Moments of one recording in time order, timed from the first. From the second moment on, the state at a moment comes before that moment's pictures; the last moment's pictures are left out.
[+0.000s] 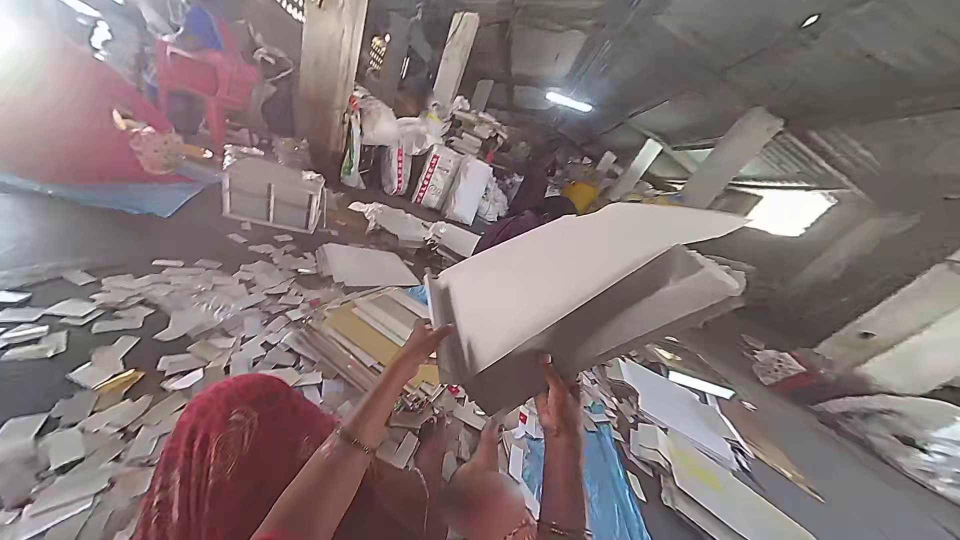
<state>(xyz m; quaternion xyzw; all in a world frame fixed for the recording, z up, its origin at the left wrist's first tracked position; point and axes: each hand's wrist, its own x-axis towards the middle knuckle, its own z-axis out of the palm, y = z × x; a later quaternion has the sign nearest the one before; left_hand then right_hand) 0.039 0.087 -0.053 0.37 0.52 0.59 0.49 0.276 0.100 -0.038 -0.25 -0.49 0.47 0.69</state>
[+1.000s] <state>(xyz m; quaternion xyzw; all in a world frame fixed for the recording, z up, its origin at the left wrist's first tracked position) 0.058 0.065 -0.040 0.33 0.01 0.73 0.60 0.316 0.130 -0.060 -0.32 -0.40 0.50 0.70</state>
